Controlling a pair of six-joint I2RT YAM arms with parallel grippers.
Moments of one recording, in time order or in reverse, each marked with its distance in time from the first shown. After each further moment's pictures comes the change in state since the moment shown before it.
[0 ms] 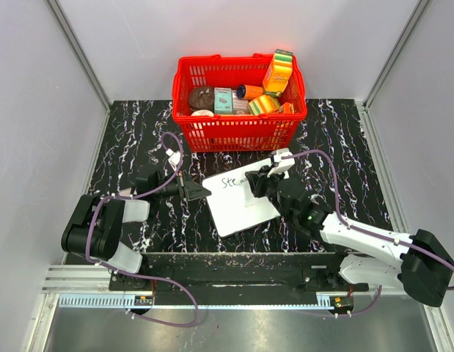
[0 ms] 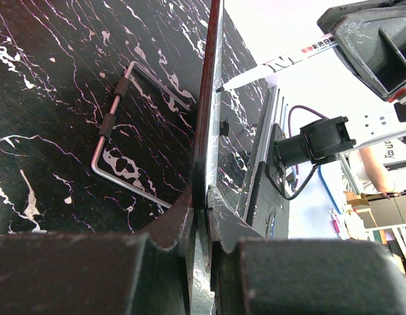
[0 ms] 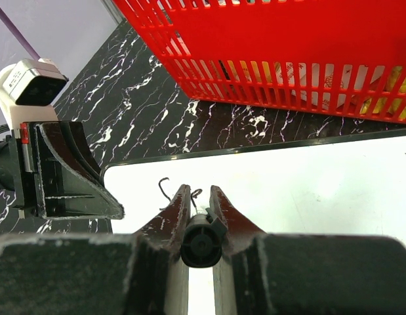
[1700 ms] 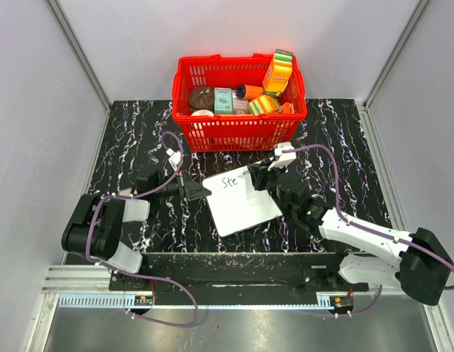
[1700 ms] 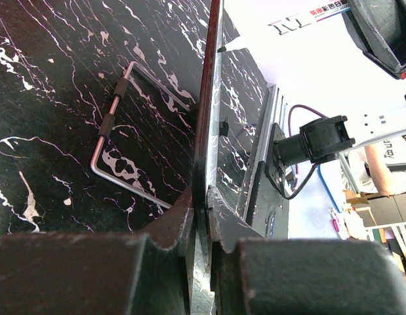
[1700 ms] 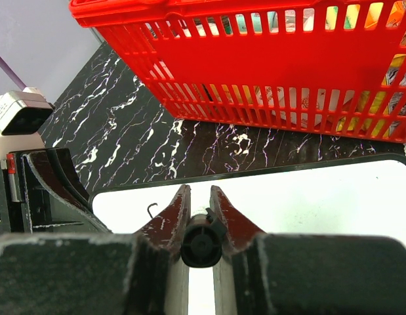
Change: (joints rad) left arm -0.002 0.005 0.005 0.000 0.003 0.000; right arm -0.023 0.023 0.061 -0.024 0.047 -0.027
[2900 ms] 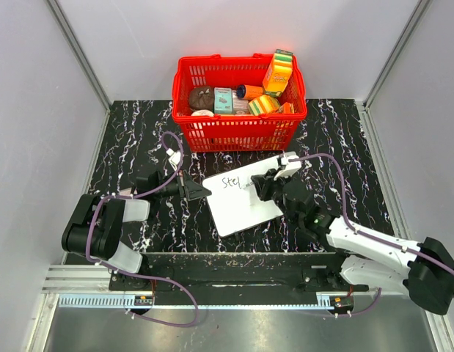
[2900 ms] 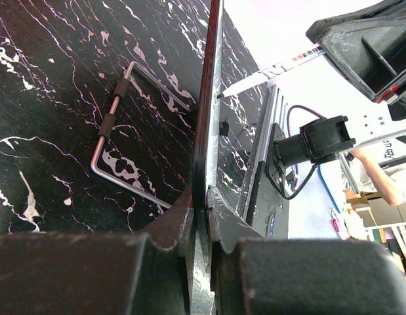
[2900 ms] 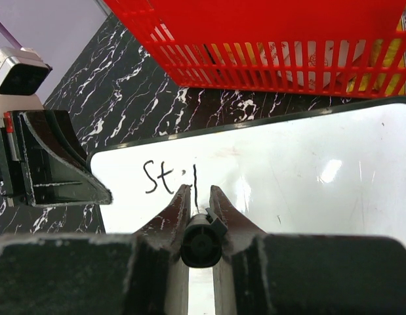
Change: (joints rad) left arm 0.000 0.000 0.000 0.000 0.000 0.000; right arm 0.000 -0.090 -0.101 -0.040 -0.054 0.066
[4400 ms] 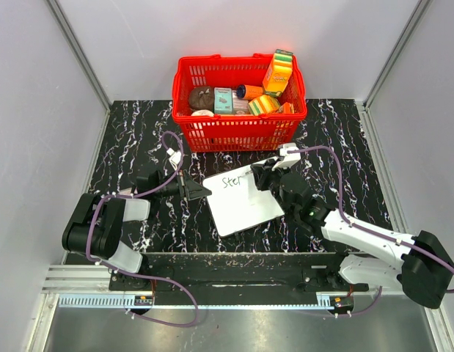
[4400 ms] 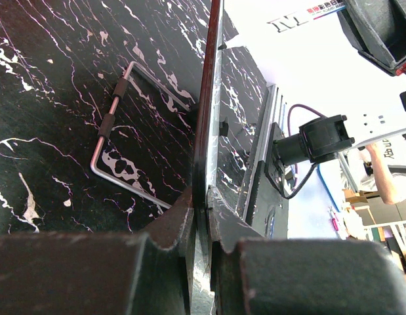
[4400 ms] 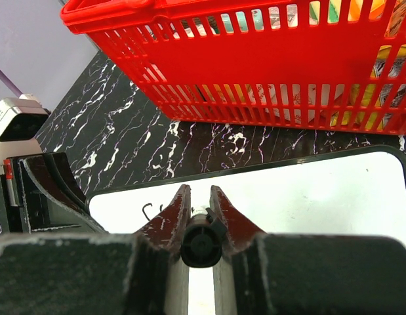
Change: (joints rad) left arm -0.001 0.007 0.006 0.000 0.004 0.000; right arm -0.019 0.064 0.075 0.041 0.054 -0.032
